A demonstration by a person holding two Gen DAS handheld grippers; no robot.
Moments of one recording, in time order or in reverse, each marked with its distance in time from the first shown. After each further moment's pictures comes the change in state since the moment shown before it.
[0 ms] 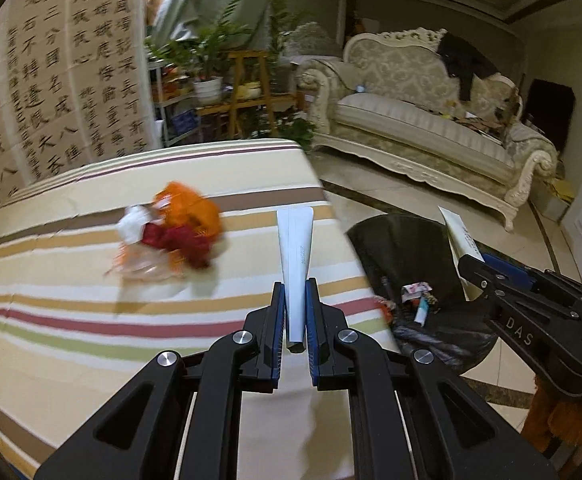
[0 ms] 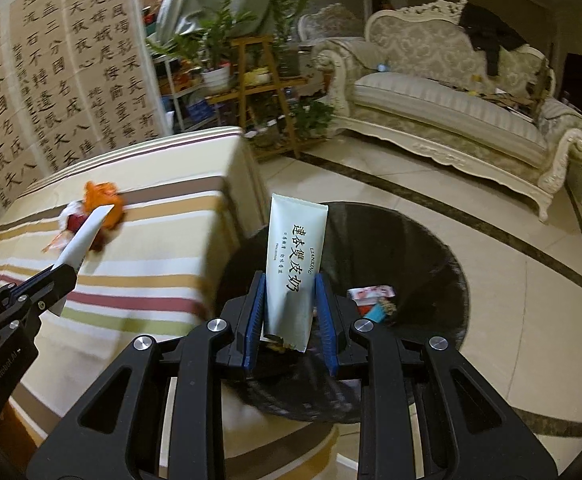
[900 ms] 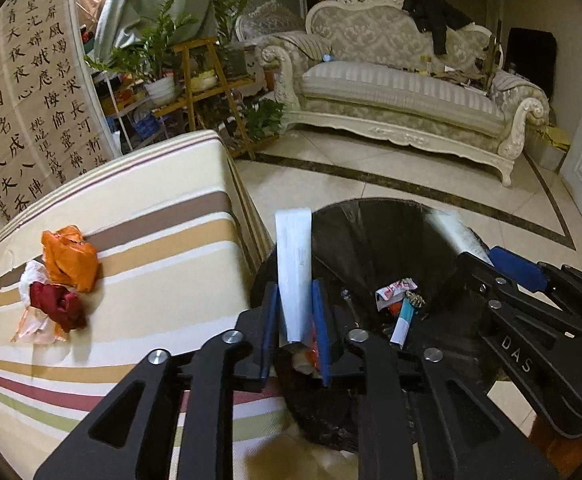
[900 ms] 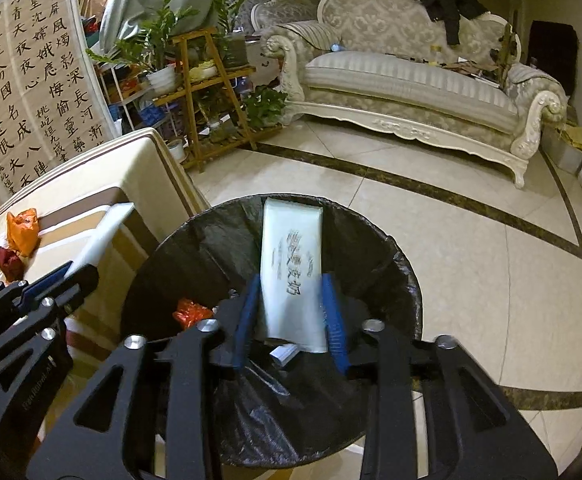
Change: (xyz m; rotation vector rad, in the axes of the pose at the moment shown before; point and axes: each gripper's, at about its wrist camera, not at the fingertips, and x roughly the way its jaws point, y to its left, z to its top) left arm 0.075 -0.075 0.018 0.146 0.093 0.007; right arm 0.050 -0.071 0.003 0.113 0.040 -0.084
